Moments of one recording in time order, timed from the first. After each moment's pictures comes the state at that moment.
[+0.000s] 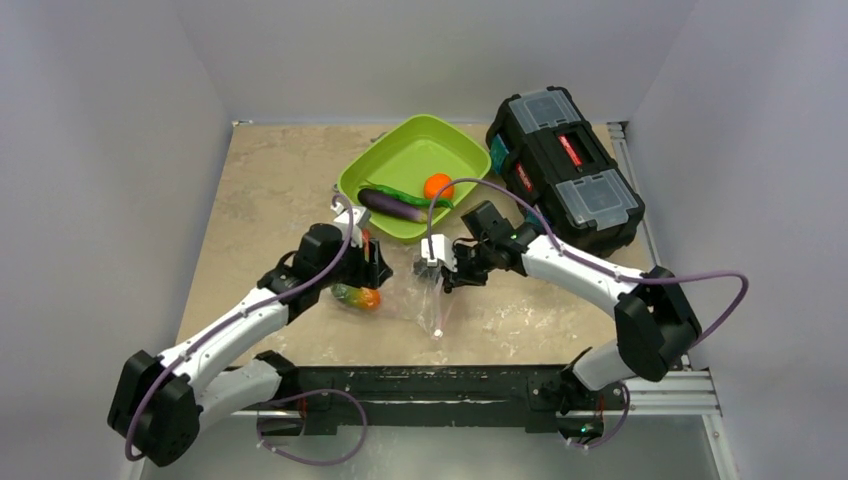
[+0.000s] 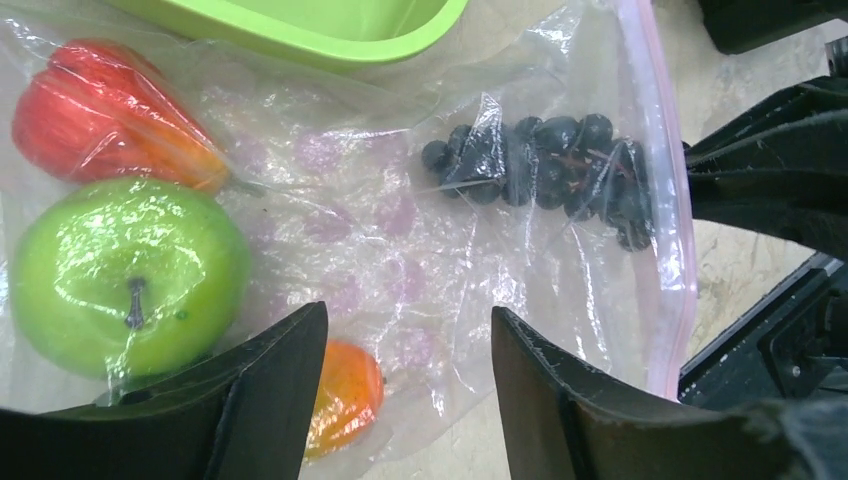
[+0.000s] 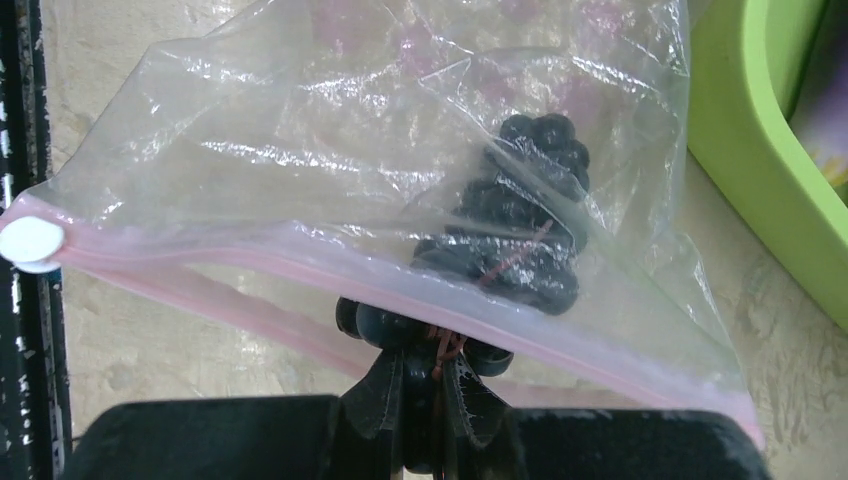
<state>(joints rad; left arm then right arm) -0.54 1.04 0.59 -0.16 0.14 -0.38 0.70 1.49 0.99 -0.55 -0.40 -0.81</state>
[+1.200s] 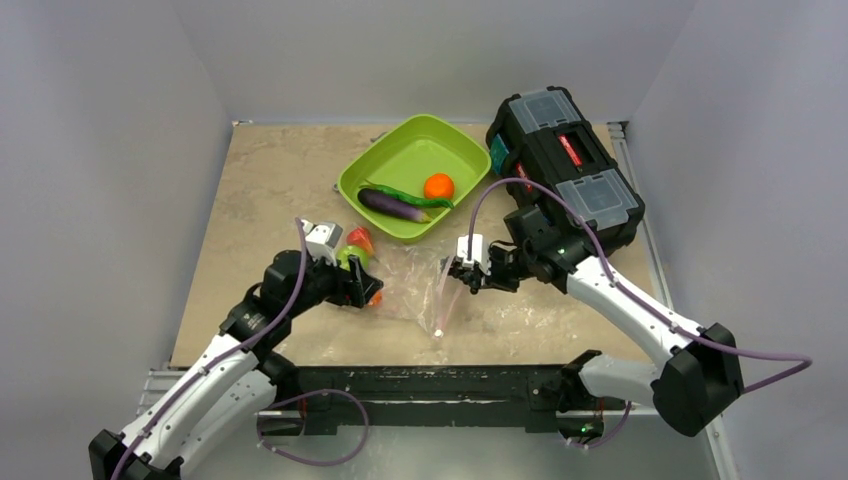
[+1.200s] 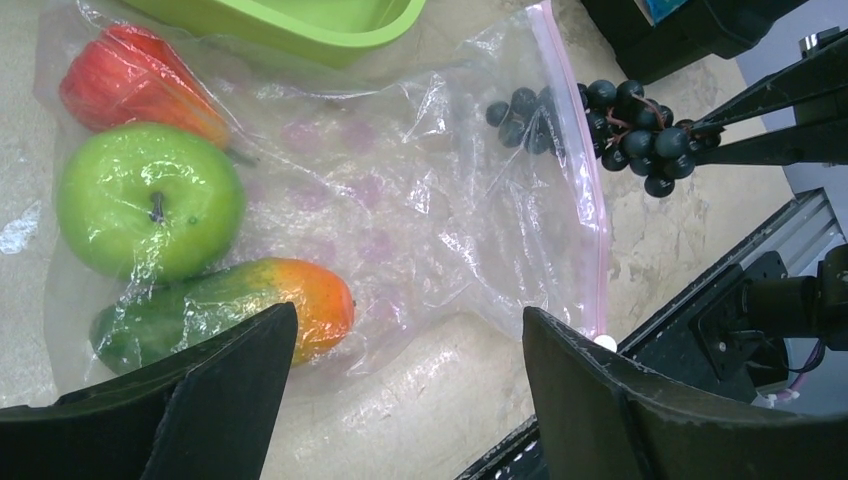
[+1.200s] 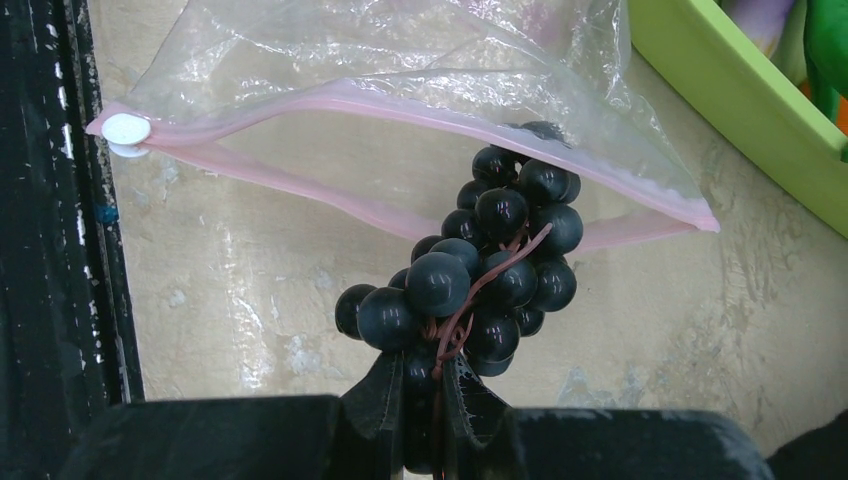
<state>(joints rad) -0.54 0.62 0.50 -0.33 0.14 -0.45 0.56 1.18 0.86 -0.66 -0.44 -0.80</state>
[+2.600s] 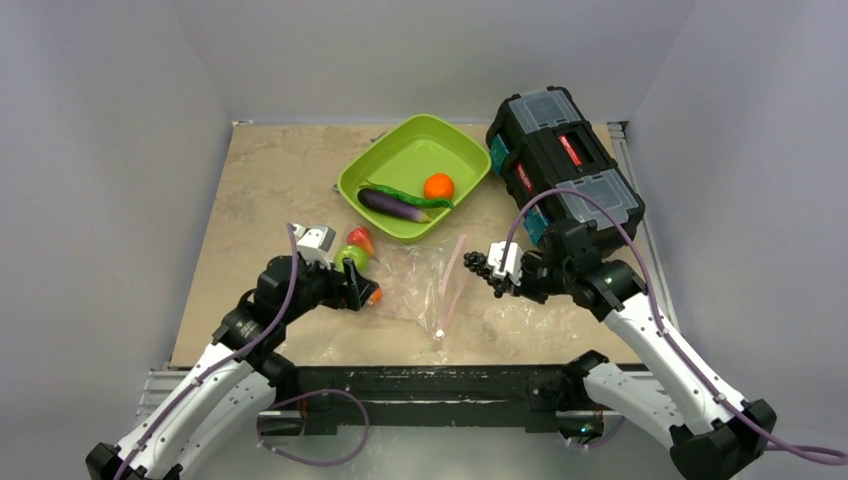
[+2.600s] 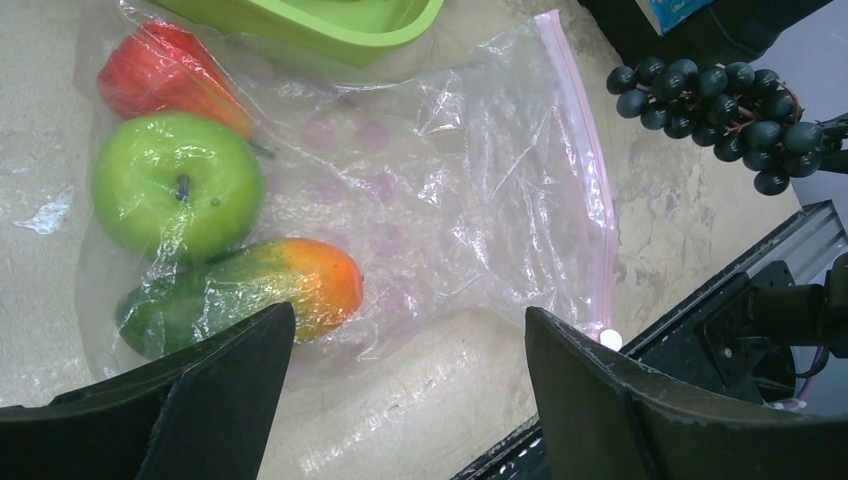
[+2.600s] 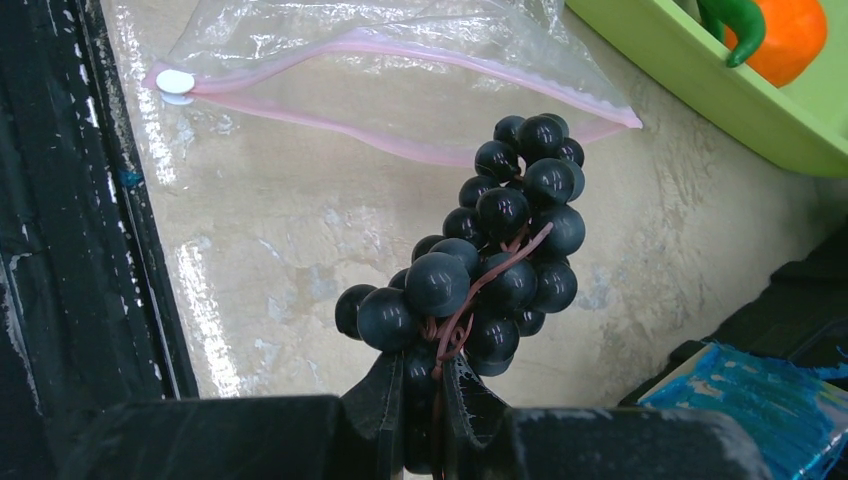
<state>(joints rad) -0.54 0.55 0.49 -0.39 0.11 -0.45 0.49 0.88 0.84 -0.84 -0.40 -0.78</state>
